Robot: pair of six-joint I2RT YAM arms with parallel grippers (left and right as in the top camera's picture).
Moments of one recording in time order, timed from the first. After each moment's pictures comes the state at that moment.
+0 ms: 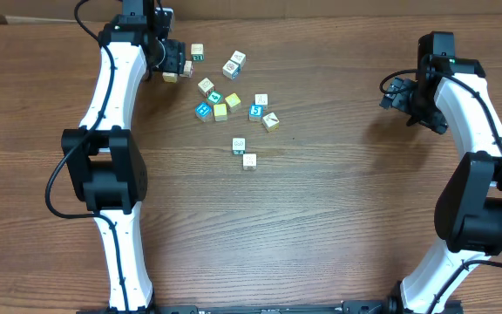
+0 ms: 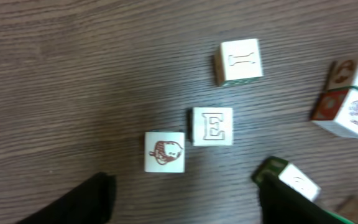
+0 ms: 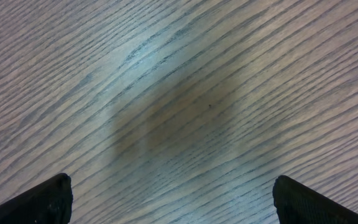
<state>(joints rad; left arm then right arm) -0.03 2.39 2.19 -0.86 0.05 0.06 -0.12 1.99 1.61 -0.94 0.14 0.41</state>
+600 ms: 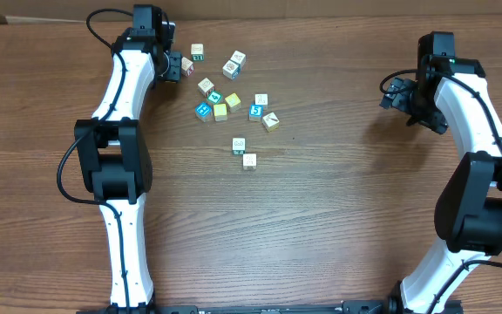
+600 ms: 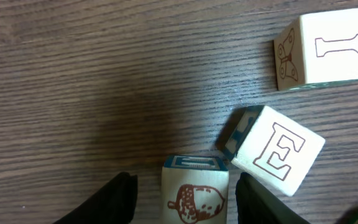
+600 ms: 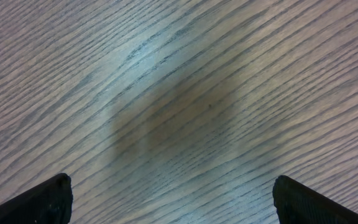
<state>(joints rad) -0.03 2.51 2.19 -0.76 -0.02 0.06 -0.12 1.99 1.61 -0.94 0.14 0.41</state>
